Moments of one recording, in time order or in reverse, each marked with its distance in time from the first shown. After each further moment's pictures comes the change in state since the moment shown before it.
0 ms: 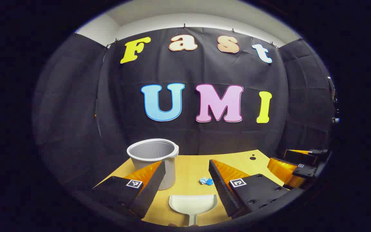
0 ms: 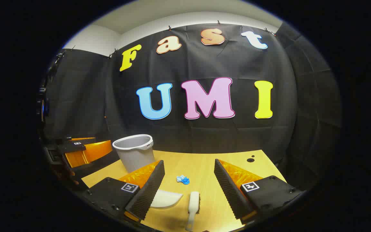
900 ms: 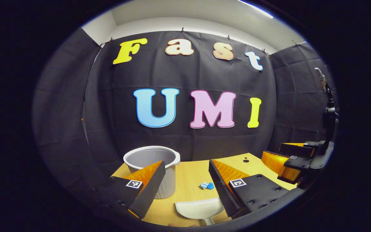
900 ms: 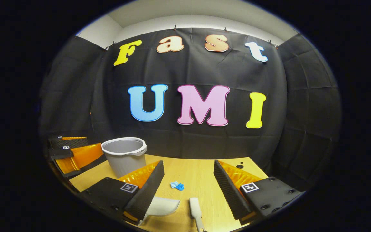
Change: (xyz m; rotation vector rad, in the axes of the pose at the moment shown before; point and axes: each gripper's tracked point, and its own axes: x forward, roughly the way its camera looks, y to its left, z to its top) left arm 0.024 0.054 -0.005 -0.023 -0.039 -0.131; right arm 0.024 0.038 0.012 -0.076 -0.029 -0.153
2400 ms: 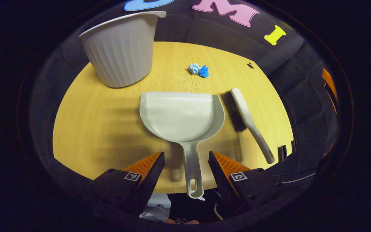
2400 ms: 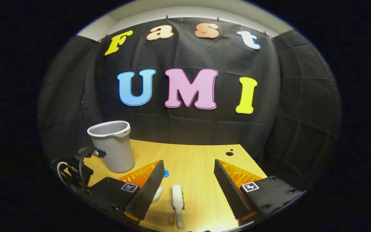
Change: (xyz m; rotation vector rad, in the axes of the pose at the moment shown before) left arm -0.014 -0.072 -0.288 -0.183 1.136 -0.131; right arm -0.013 -0.074 -0.054 -0.004 0.128 -0.083
